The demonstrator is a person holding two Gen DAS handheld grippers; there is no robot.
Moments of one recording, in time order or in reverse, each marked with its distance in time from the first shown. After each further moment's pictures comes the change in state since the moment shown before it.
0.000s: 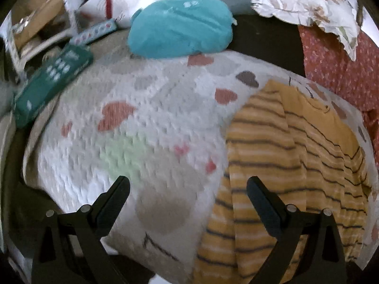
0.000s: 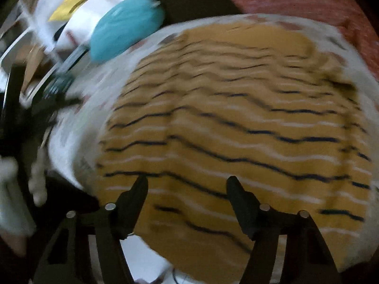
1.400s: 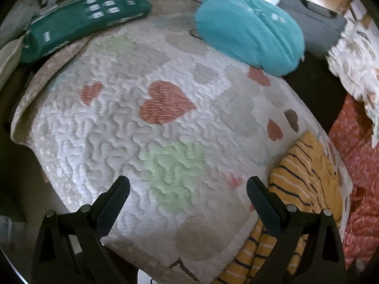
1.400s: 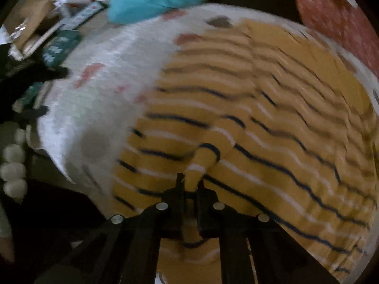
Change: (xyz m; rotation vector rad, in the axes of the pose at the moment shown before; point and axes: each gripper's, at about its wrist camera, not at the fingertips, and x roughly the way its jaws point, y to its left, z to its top) left arm 0.043 0.139 0.019 -0.456 0.123 -0.086; right arm 0.066 0.103 0.081 -0.199 0.130 -0.042
